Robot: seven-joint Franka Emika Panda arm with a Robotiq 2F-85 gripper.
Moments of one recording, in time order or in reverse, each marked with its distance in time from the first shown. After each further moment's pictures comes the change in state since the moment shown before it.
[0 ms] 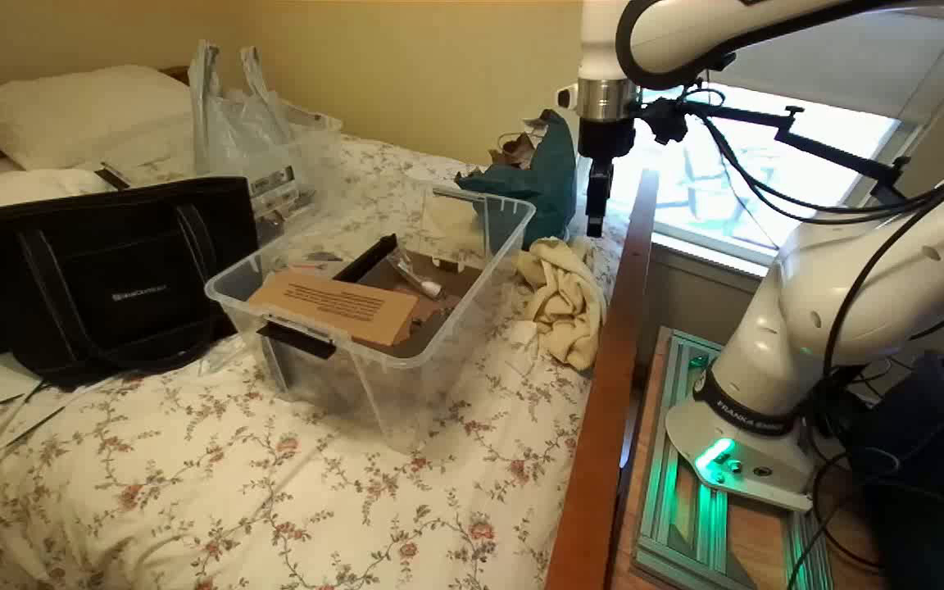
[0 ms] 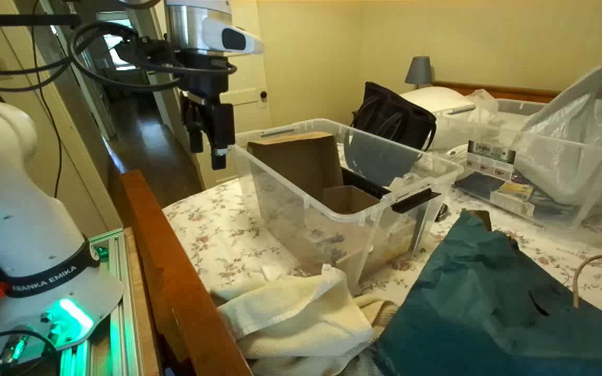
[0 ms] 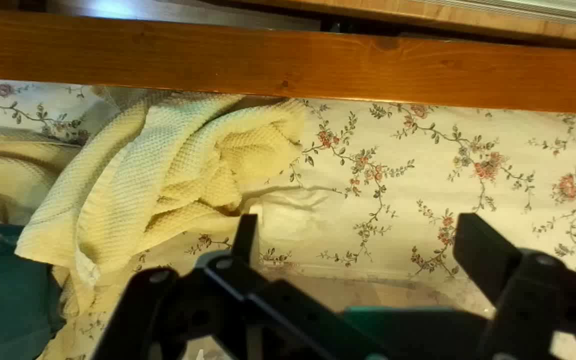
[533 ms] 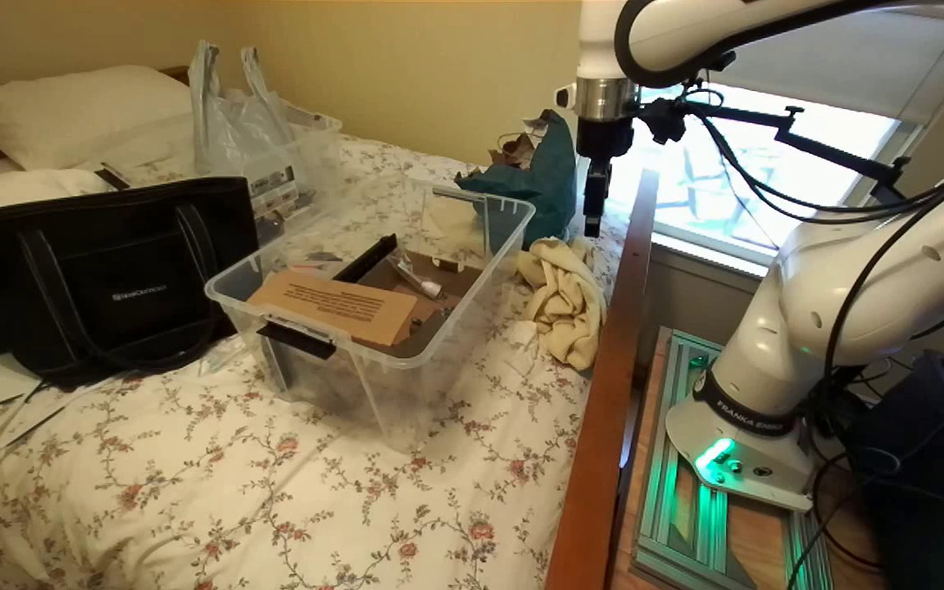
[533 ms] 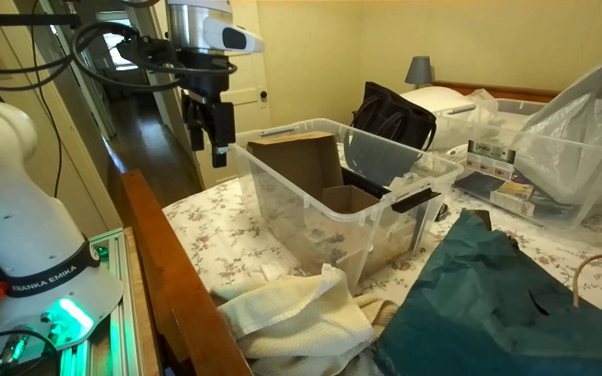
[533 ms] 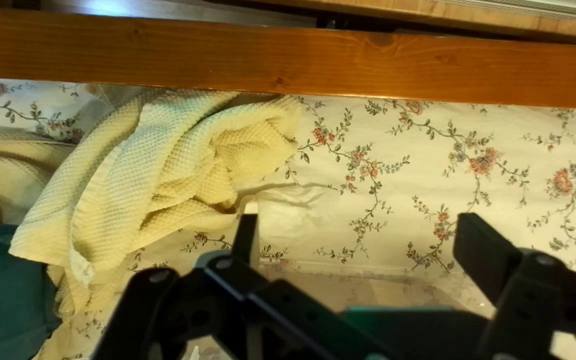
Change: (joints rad) arm 0.007 0.007 0.001 0.007 0.018 0.000 0.011
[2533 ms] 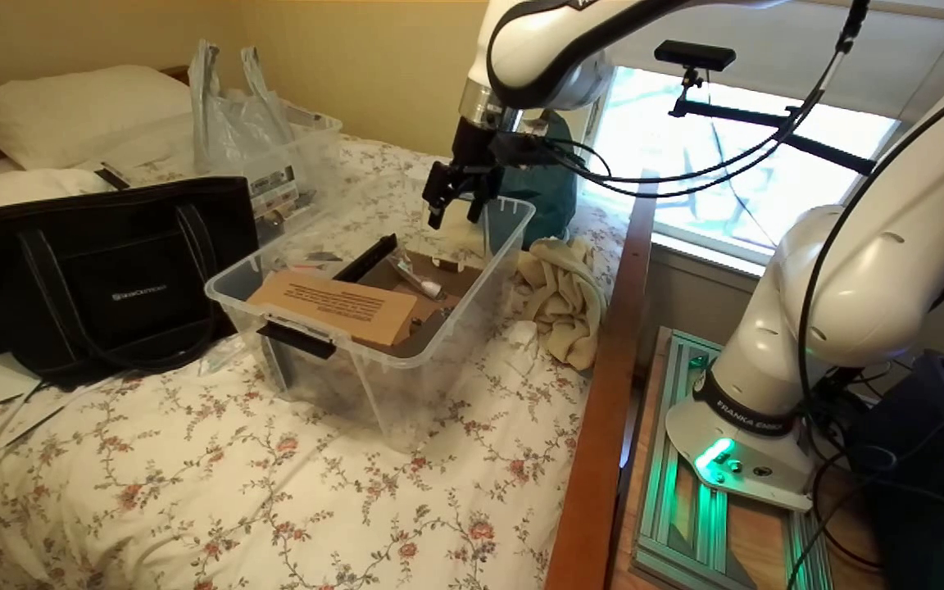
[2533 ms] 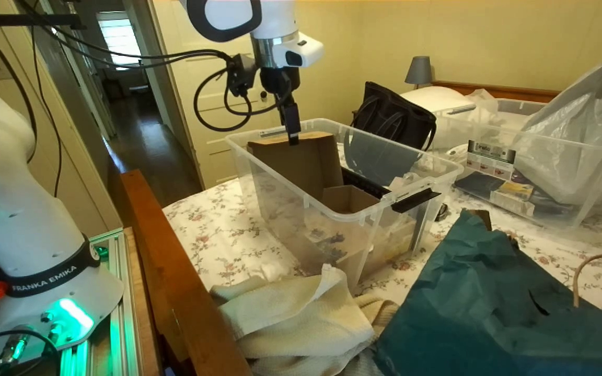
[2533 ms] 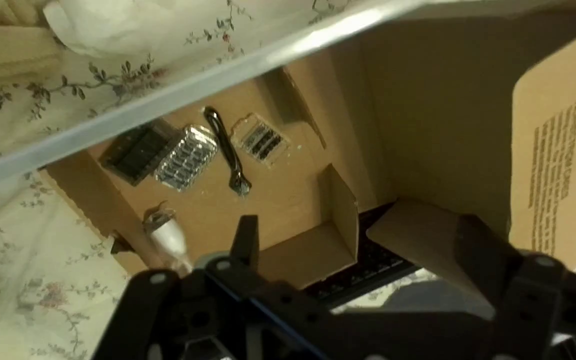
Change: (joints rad) arm 0.067 0.441 0.110 0.213 0.371 0.551 0.389
